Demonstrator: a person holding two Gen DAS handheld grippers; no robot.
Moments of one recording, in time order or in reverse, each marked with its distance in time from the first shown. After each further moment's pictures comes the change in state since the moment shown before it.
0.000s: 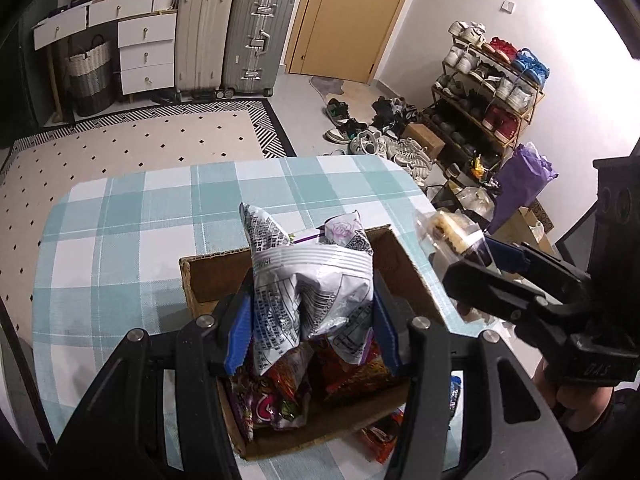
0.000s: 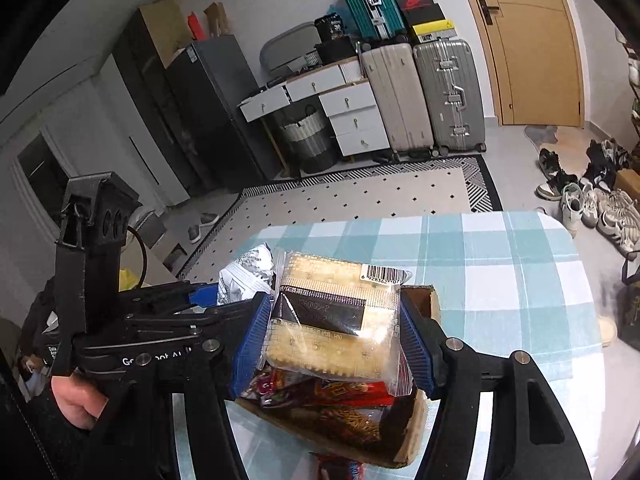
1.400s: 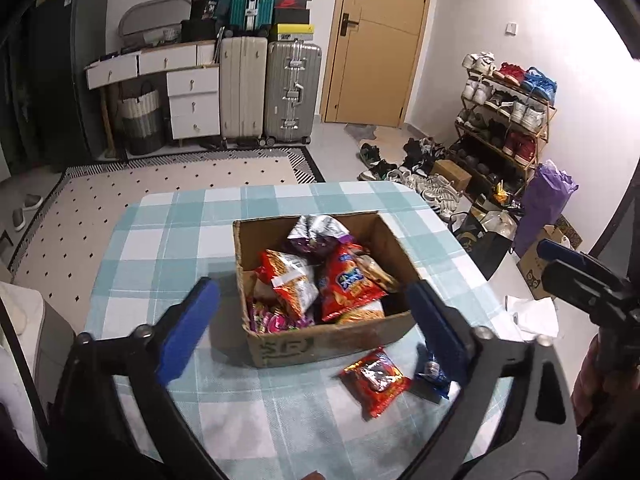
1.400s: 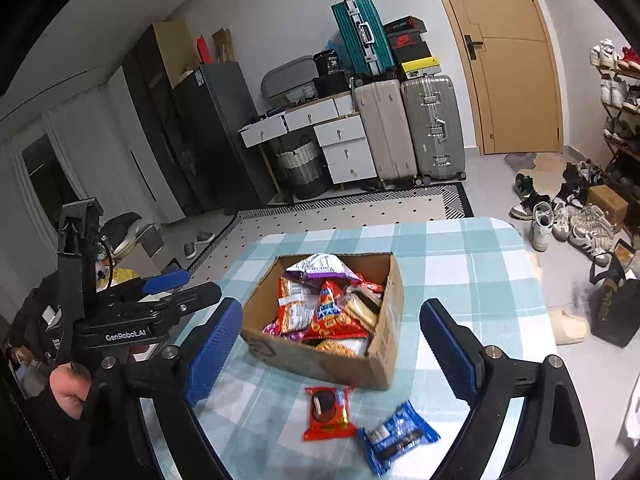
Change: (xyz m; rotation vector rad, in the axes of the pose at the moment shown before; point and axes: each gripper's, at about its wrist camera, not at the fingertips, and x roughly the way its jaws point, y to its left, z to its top) left arm -0.130 -0.059 -0.106 0.030 -0.225 0.189; right arm -0.140 0.012 -0.082 -0.033 -0.143 -0.061
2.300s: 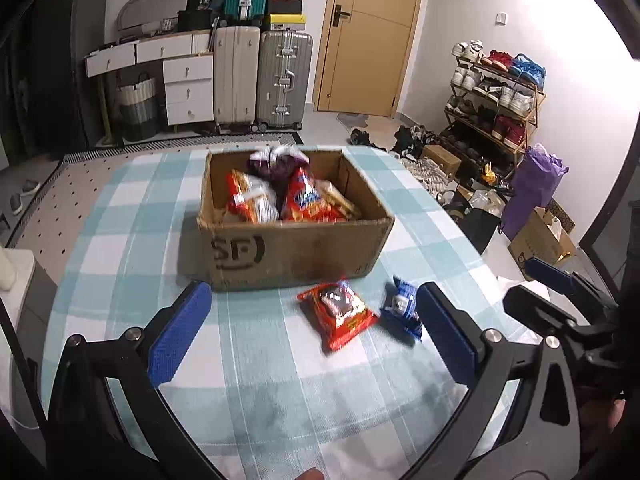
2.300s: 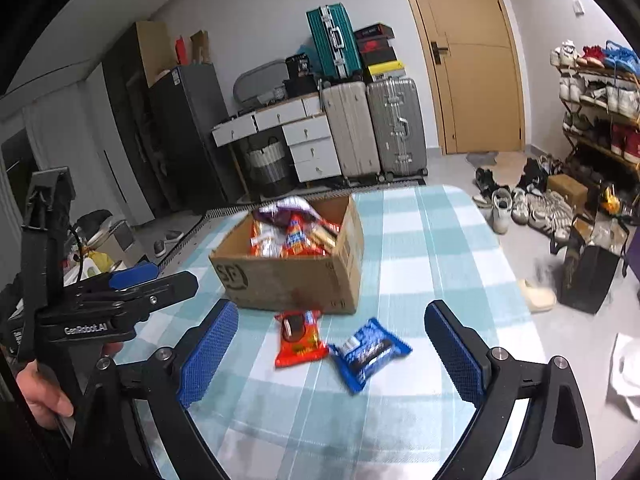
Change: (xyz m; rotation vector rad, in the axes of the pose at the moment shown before) left arm -0.021 -0.047 -0.095 -0.012 0.046 -0.029; right arm -0.047 0.005 -0.113 0.024 -0.004 -0.131
